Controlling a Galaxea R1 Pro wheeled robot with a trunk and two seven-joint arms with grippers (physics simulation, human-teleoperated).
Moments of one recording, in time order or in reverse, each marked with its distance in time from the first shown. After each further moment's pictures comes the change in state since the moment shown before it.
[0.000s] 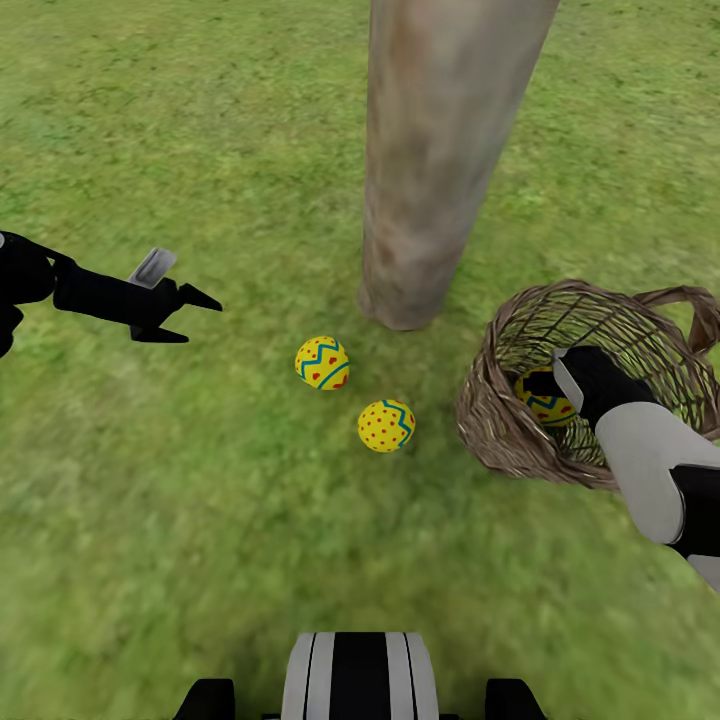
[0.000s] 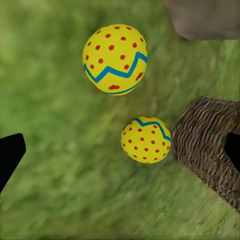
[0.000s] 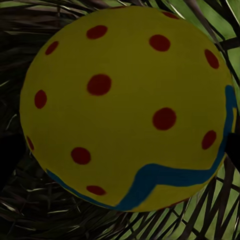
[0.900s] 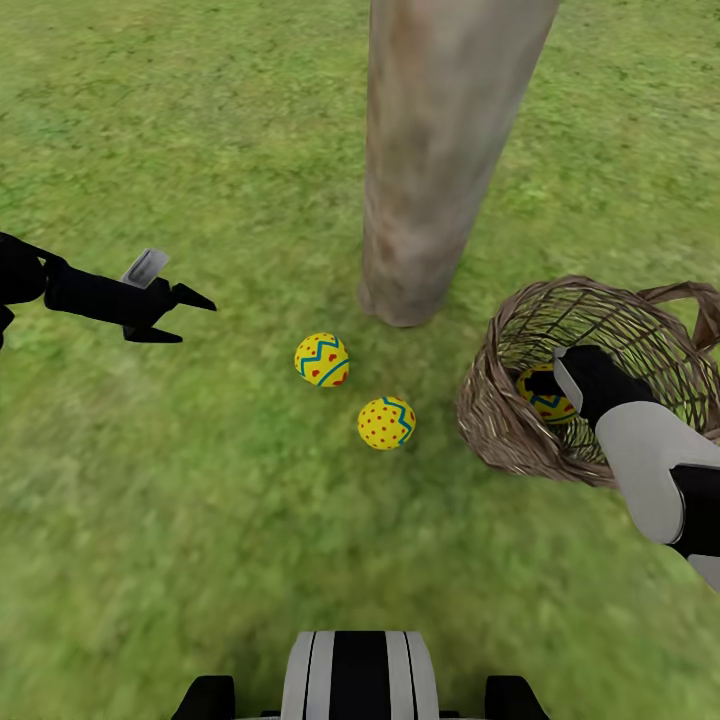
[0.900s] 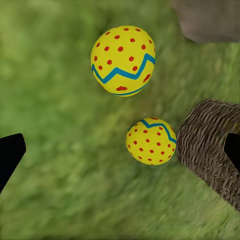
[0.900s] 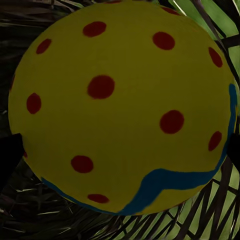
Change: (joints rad) left arm 0.000 0.019 0.000 0.000 0.002 0.000 -0.004; right arm -0.002 0.000 0.004 -0.003 0.028 0.002 0.000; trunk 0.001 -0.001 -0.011
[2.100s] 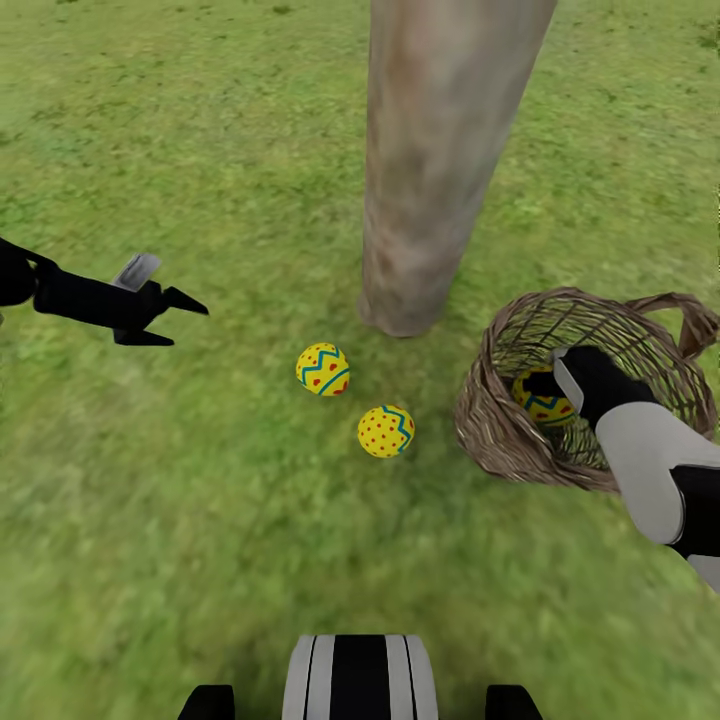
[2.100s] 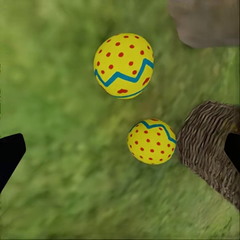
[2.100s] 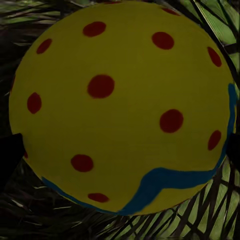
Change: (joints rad) left arm 0.000 0.028 -0.015 0.000 0.003 0.010 -0.005; right arm 0.002 0.000 -0.004 0.001 -0.031 0.008 0.004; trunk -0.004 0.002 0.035
